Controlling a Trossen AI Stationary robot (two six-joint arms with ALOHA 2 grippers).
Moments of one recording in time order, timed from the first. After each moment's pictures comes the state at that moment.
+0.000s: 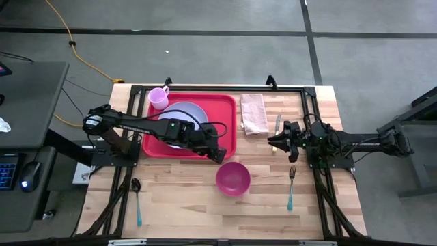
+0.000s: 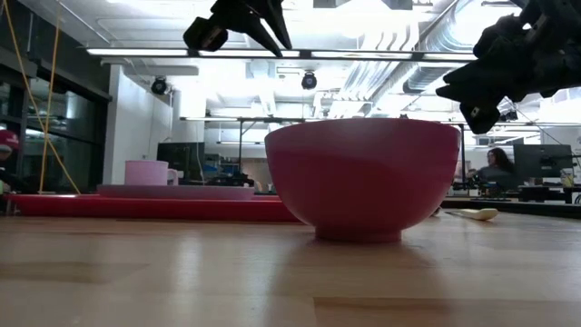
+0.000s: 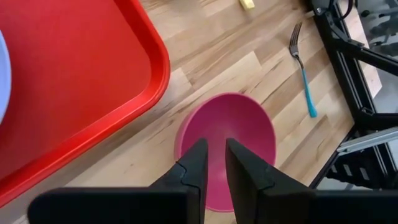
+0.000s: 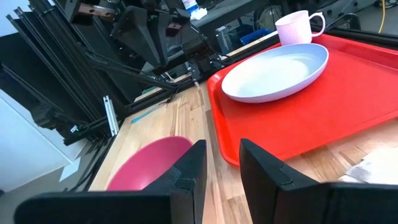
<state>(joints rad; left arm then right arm) -0.14 1.63 1.49 -0.77 -0.14 -1.13 -0.11 0.39 0.11 0.16 -0.12 0.44</state>
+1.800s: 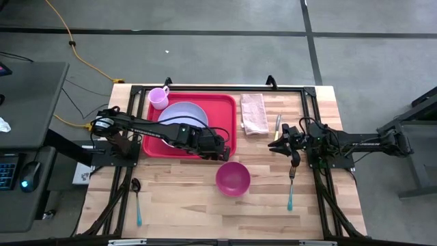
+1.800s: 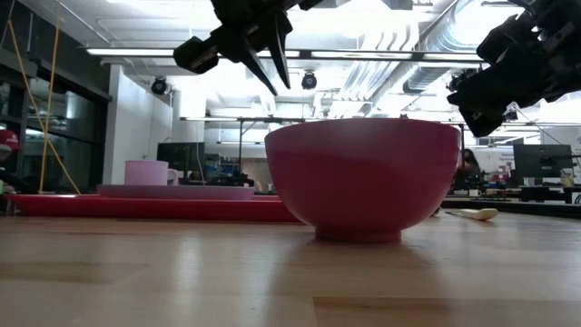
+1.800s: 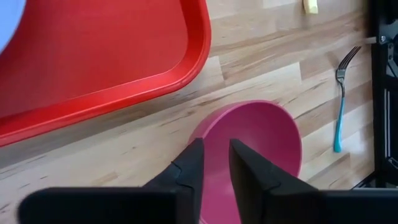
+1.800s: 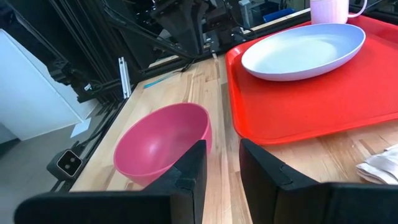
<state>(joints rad) -0.14 1.73 1.49 -0.80 -0.14 -1.42 -0.11 0.39 0.11 0.09 -0.24 0.33</state>
